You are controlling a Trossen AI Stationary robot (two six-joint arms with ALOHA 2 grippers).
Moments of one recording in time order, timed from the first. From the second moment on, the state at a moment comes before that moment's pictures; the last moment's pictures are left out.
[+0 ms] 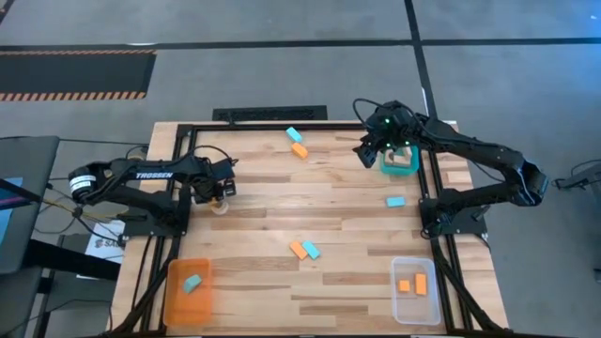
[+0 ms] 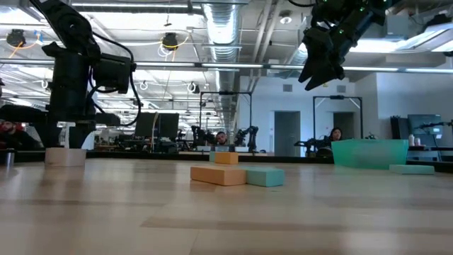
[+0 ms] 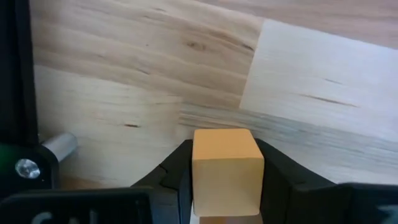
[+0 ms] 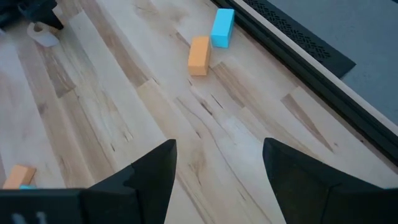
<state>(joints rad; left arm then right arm) 0.48 1.25 0.51 -0.82 -0.03 -1.31 -0.59 1.19 1.00 -0.59 -0.11 0.12</state>
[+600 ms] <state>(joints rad) 0.49 1.26 0.65 0.09 0.16 -1.21 -0.53 1.19 1.00 -0.51 -0.16 0.10</state>
